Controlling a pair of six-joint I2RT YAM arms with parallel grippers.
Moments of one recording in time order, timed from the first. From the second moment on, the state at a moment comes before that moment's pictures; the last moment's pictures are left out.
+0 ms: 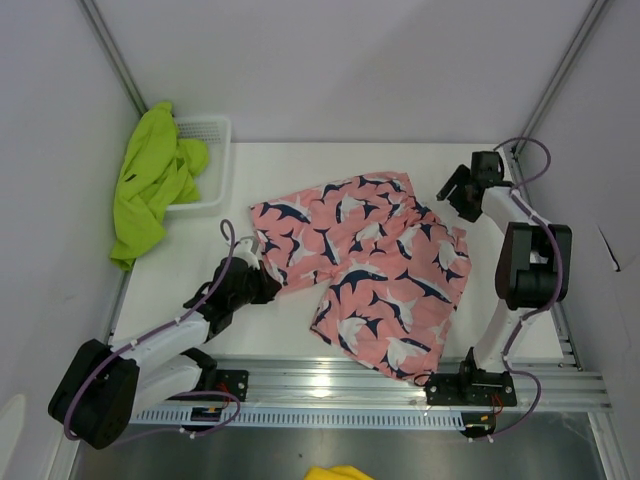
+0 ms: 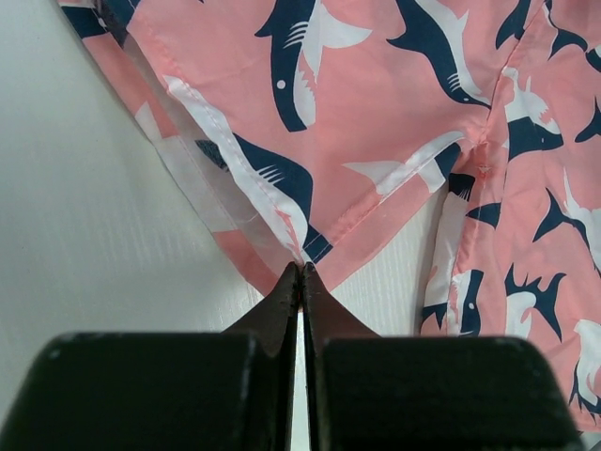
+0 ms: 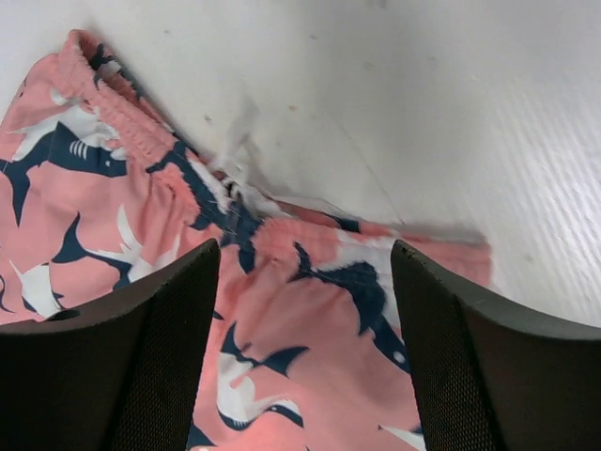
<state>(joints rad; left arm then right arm) -0.47 1.02 0.27 0.15 0.06 -0.56 -0.07 1.84 1.32 -0.33 0.01 0.59</state>
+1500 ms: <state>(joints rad) -0.33 1.49 0.64 0.15 0.22 -0.58 0.01 2.39 2.04 -0.76 0.04 0.43</state>
